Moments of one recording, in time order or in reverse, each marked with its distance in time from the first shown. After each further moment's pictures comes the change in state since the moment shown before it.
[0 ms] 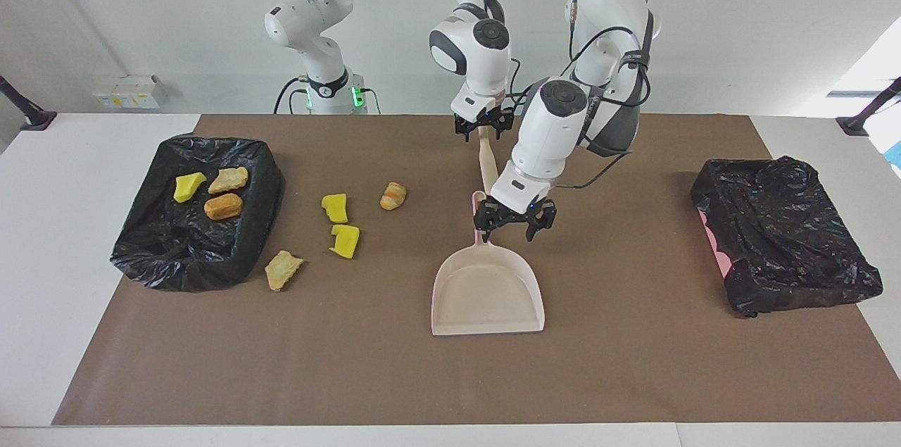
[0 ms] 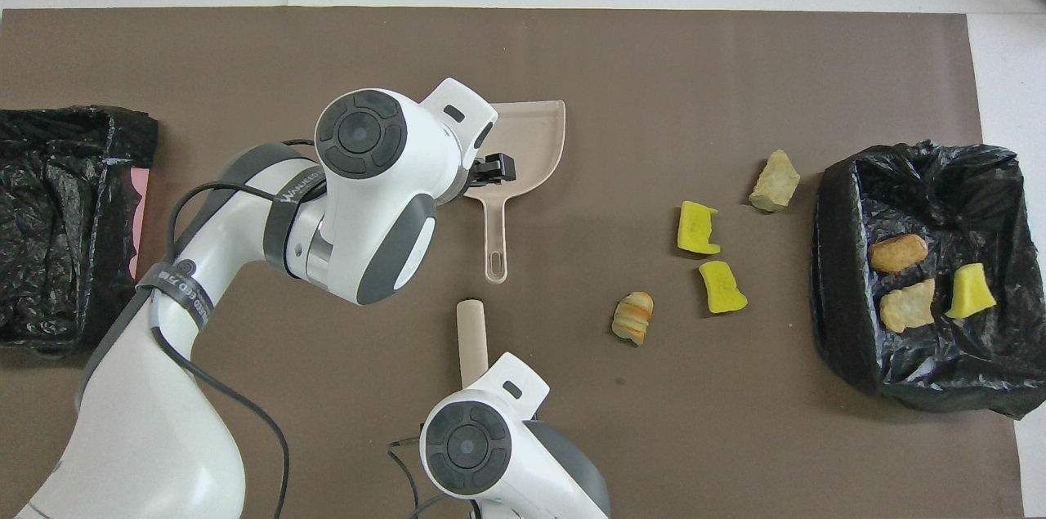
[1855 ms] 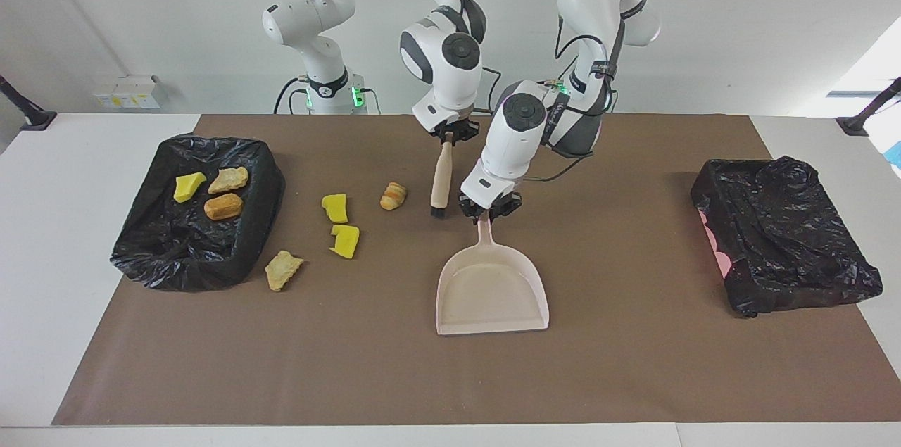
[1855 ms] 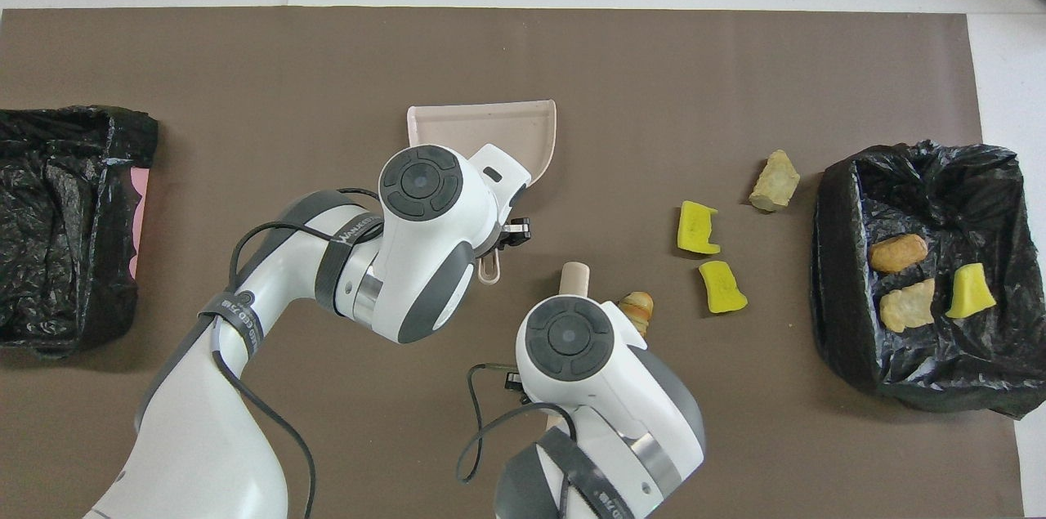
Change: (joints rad) left arm -0.072 -0.009 0.020 -0.099 -0.061 -0.033 -0.004; right arm -0.226 -0.088 -0.013 0.017 -0.001 -0.271 0.067
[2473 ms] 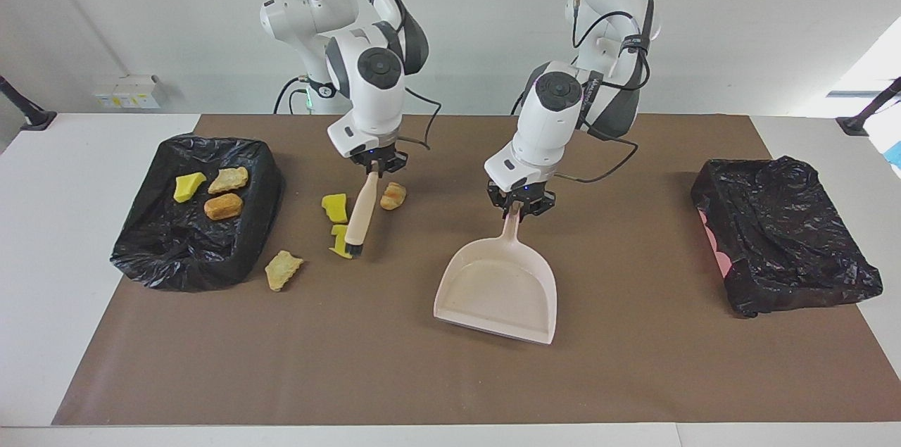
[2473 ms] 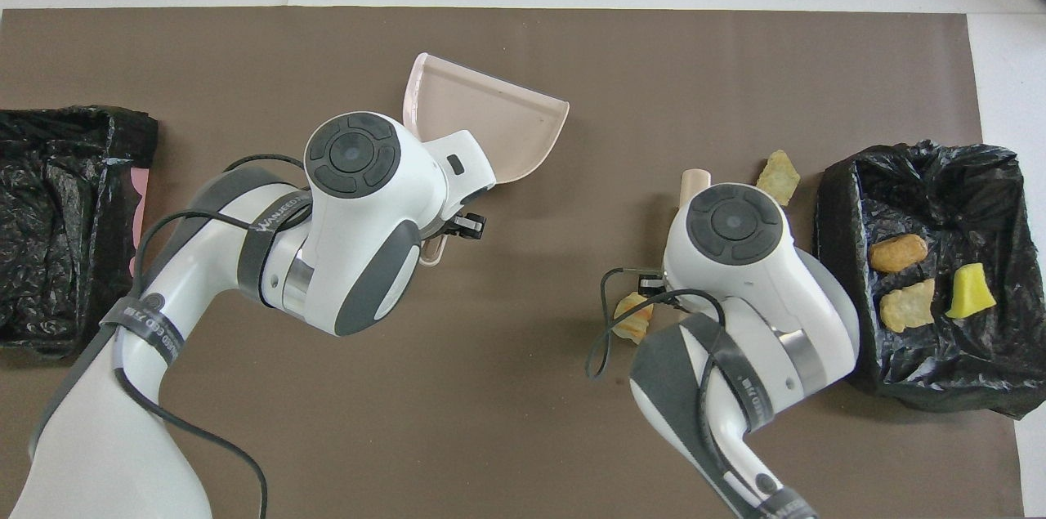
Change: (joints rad) left arm 0.055 -0.104 0.026 0.005 0.066 -0.118 0.507; right arm -0.317 0.019 -0.006 0.058 -0.305 -0.026 -0.276
